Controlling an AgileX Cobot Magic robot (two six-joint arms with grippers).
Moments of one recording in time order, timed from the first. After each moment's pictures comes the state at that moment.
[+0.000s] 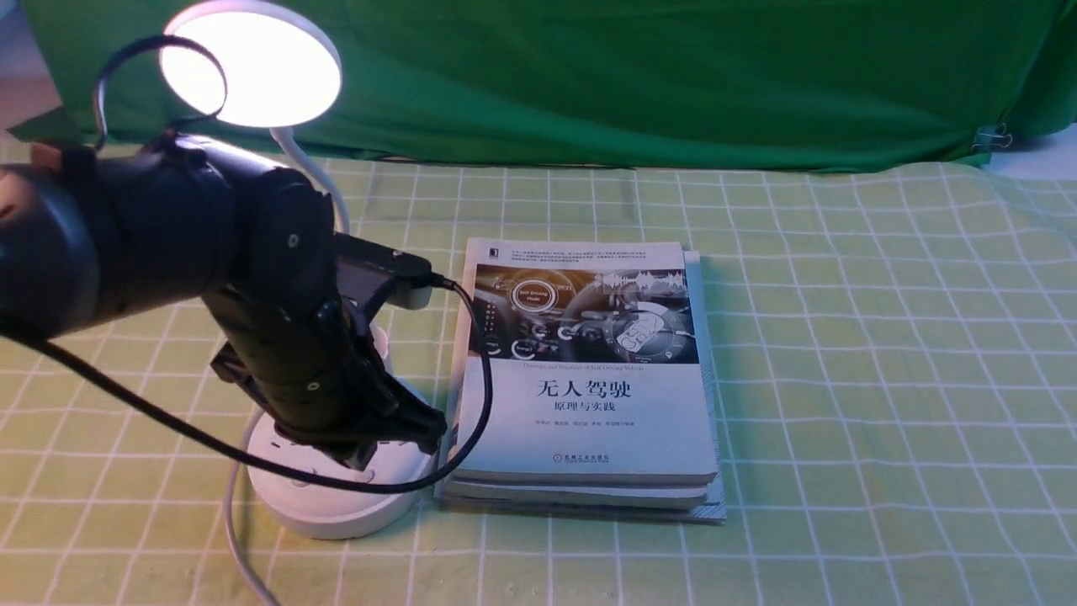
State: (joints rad) right arm 0.09 0.00 0.01 0.05 0.25 0.11; left arm -0.43 1.69 -1.12 -0.03 0.90 0.03
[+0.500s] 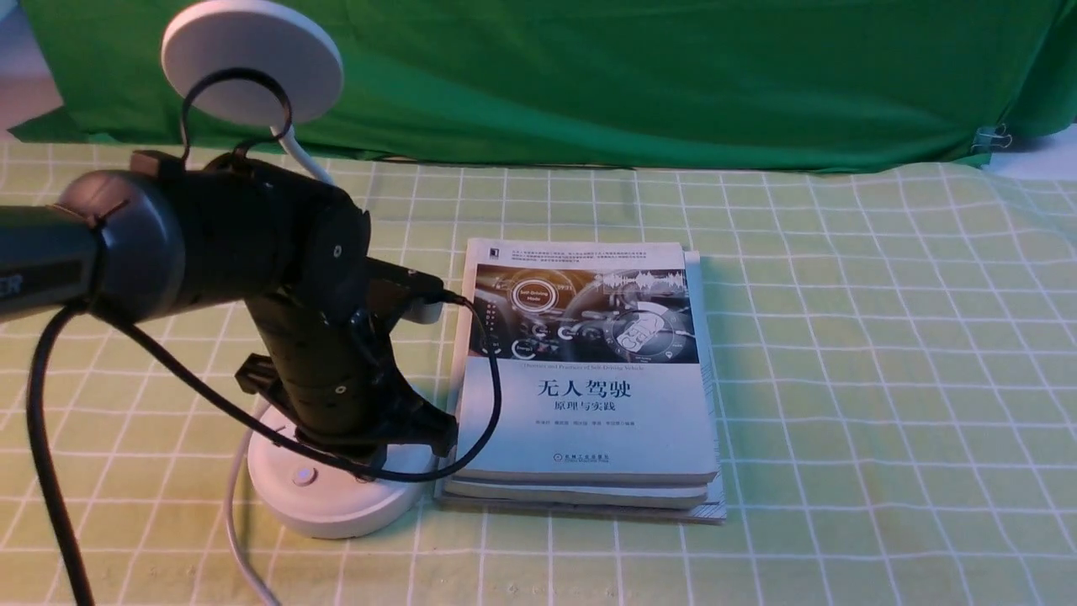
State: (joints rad) right arm 0.09 0.00 0.01 0.05 0.25 0.11; left arm -0.41 1.80 -1.15 -0.03 0.89 0.01
